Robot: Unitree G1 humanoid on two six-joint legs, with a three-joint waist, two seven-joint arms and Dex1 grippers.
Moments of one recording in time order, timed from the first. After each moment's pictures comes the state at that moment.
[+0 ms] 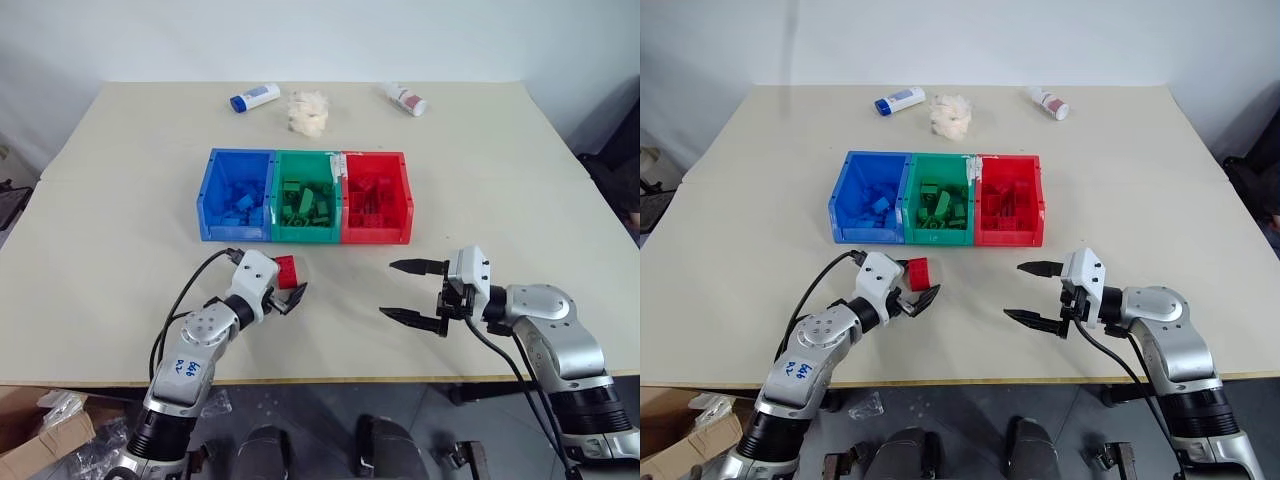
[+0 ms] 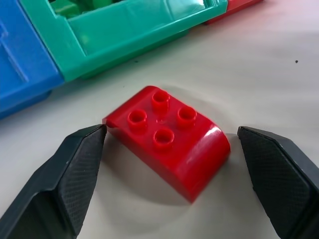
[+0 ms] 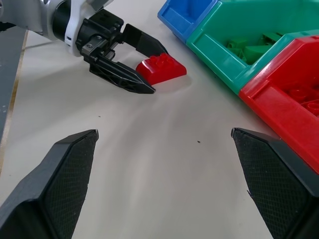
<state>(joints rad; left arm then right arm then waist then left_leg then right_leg) -0.22 0.31 -0.11 -0.24 -0.07 0.50 -0.33 -0.29 -0.62 0.00 -0.06 0.41 0.15 1.15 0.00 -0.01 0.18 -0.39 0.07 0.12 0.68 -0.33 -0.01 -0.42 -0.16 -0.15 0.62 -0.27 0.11</state>
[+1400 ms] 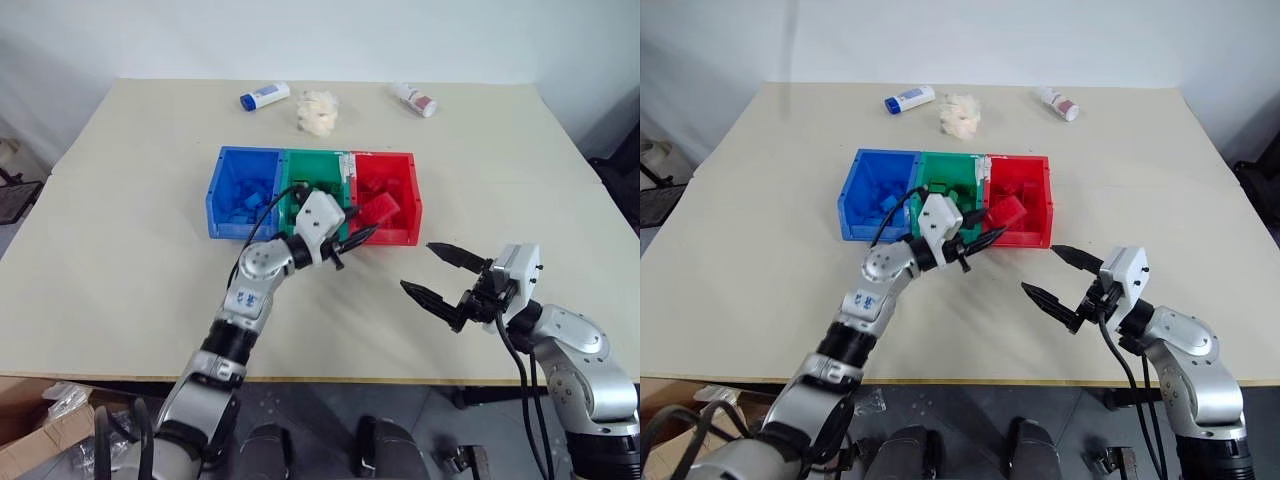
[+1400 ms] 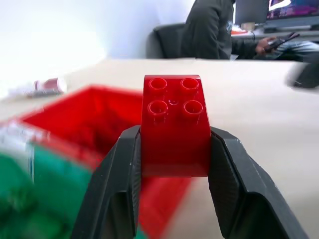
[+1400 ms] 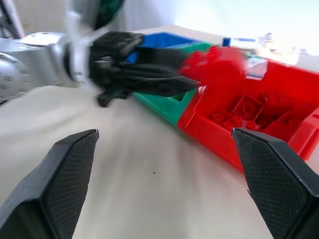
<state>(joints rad) -0.85 0.07 -0.14 0.60 -0.11 -0.15 -0.62 -0.05 -0.53 -0.20 -0.34 0.54 0.24 0.85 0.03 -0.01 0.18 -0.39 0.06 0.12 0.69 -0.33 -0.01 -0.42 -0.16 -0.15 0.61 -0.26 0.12</state>
